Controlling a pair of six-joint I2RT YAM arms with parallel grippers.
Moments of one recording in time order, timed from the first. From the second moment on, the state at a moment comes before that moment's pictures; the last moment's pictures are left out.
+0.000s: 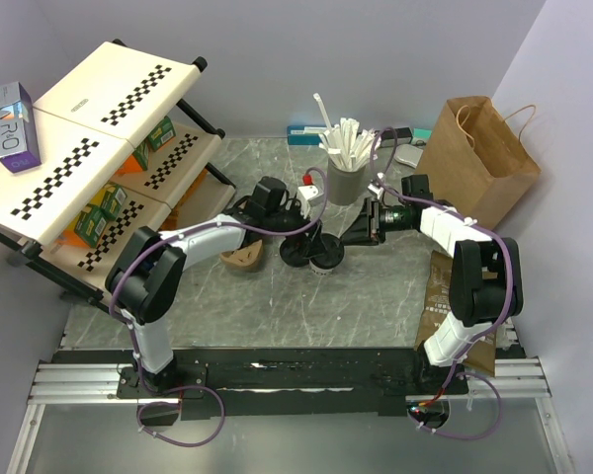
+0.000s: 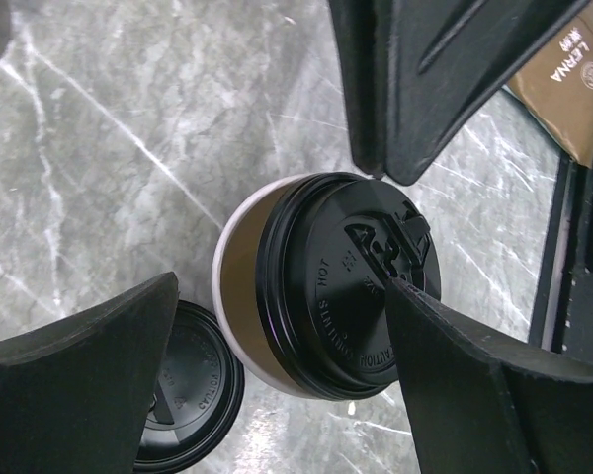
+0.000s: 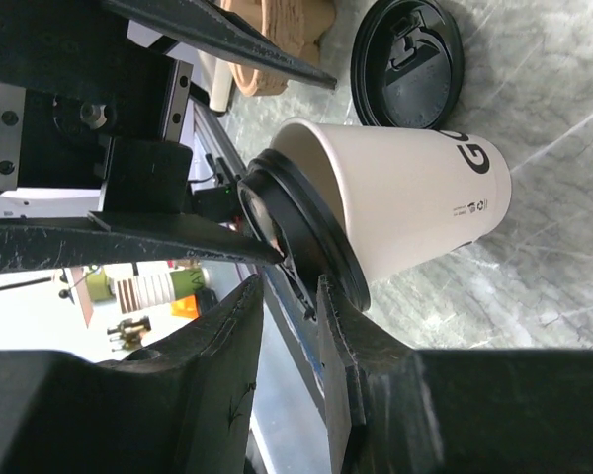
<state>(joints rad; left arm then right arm) -0.65 1.82 1.21 0.04 0.64 0.04 0.06 1.67 1.06 -0.44 -1.10 0.31</state>
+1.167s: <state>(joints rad) -0.54 1.90 1.28 0.10 0.66 -0.13 0.06 1.67 1.08 -0.47 -1.08 0.29</state>
